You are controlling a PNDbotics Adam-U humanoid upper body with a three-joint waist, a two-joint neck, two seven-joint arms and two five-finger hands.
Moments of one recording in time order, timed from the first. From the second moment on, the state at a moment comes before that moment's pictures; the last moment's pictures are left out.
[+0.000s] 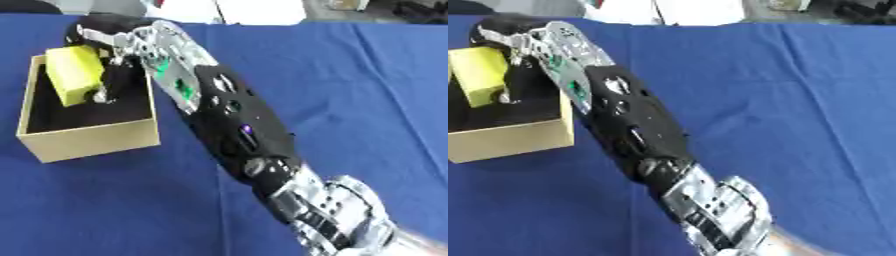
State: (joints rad) left arm -0.28 0.21 0.11 -1.98 0.06 -0.01 0.34; right arm -1.27 0.15 0.13 -0.94 1.13 -0.11 0.54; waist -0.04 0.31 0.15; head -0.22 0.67
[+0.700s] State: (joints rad) left arm -0.28 0.21 0.11 -1.98 0.06 -0.01 0.33; right arm -1.26 0.17 0.12 -0.95 1.33 -0.16 0.56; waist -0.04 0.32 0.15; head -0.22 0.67
